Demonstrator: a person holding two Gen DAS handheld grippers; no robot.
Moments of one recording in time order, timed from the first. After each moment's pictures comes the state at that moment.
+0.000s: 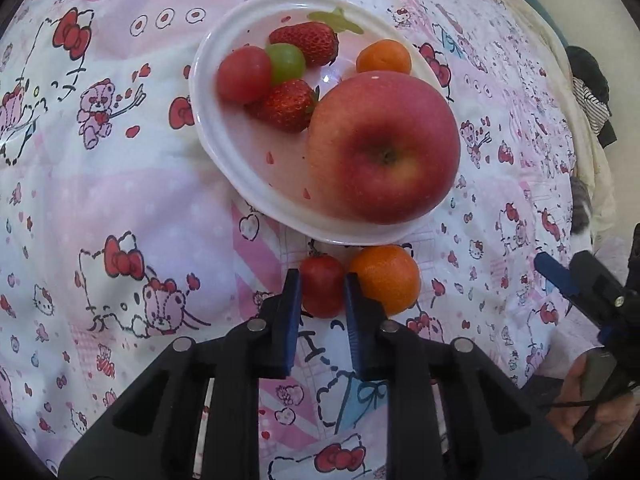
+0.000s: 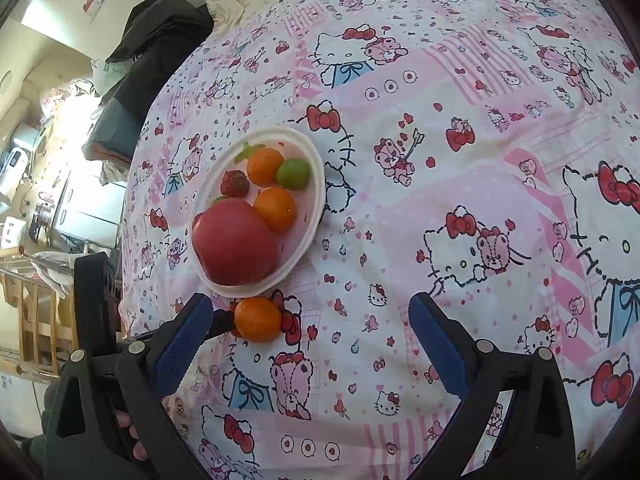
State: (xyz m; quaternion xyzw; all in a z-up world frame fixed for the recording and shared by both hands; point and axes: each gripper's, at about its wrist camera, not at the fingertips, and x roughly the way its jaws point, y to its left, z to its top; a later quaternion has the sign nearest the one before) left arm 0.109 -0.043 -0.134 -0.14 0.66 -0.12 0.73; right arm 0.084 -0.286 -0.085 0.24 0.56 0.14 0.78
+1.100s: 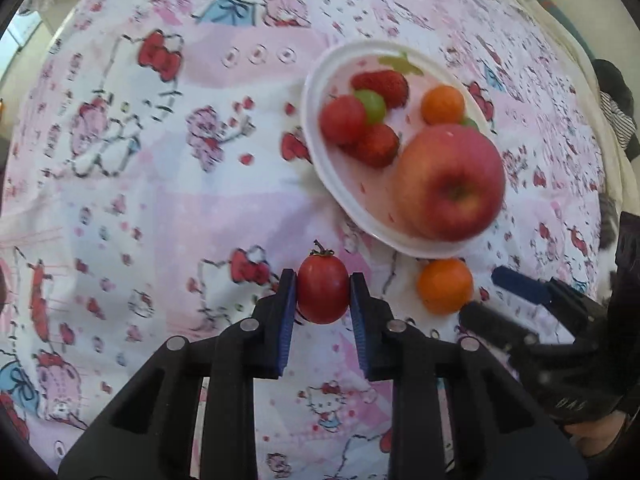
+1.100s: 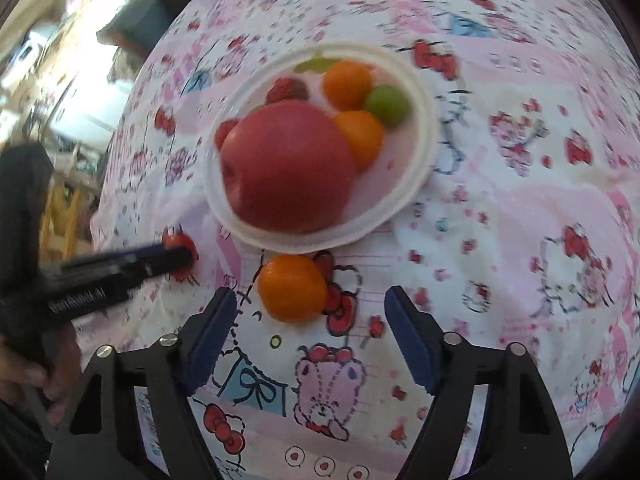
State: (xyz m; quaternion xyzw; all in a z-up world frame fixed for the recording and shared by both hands) left arm 0.112 0.002 -0.111 -0.09 0.64 -0.05 0.76; right arm 0.092 -0.187 -0.118 0.09 0.62 0.21 0.75
